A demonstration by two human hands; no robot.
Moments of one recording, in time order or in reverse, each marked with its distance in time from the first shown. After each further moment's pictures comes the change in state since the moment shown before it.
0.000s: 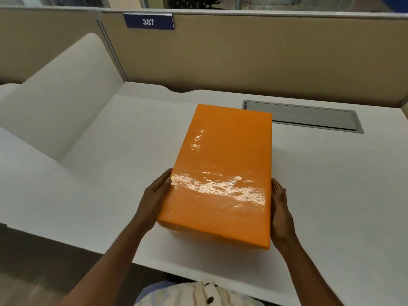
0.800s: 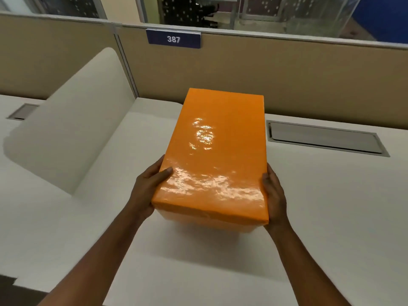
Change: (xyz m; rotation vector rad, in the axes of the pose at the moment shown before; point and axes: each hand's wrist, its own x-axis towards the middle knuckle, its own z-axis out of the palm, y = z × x) left_hand 0.141 0.039 -0.154 -0.340 -0.158 0.000; right_hand 0.094 -0.018 0.192 0.059 0.016 -0.141
